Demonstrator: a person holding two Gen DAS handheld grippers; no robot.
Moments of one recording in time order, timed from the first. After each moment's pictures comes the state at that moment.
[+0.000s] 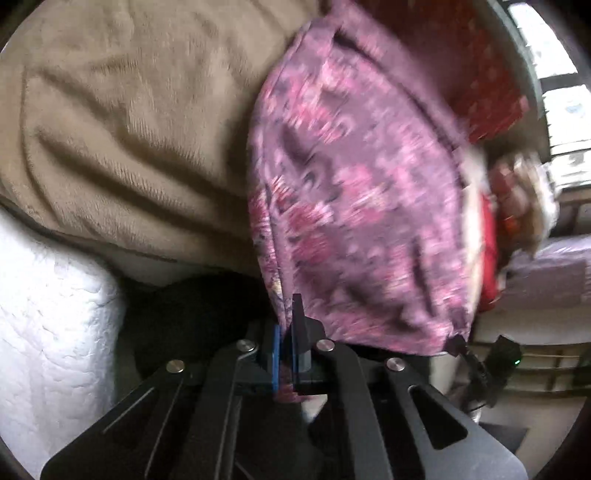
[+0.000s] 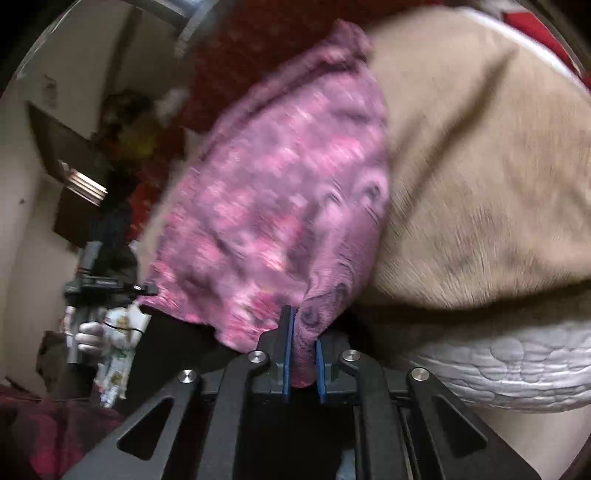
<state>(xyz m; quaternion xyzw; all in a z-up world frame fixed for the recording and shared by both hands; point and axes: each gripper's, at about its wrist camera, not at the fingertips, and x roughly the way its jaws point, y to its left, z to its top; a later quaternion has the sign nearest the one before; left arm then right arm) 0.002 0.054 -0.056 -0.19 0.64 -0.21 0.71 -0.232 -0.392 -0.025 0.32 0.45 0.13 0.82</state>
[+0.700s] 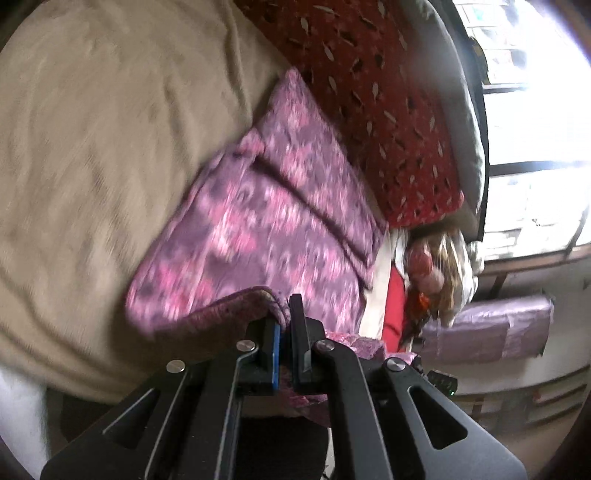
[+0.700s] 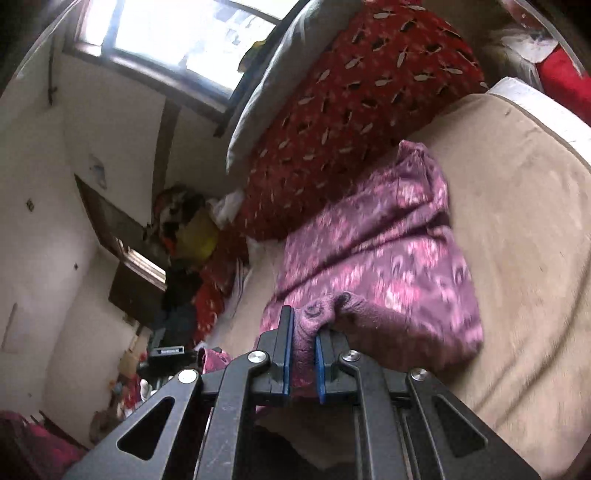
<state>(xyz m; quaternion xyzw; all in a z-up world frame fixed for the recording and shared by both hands) 0.135 0.047 -0.010 -0.35 0.57 -0.26 0.69 -0.122 -0.442 0.056 0.42 0.28 0.16 0.85</state>
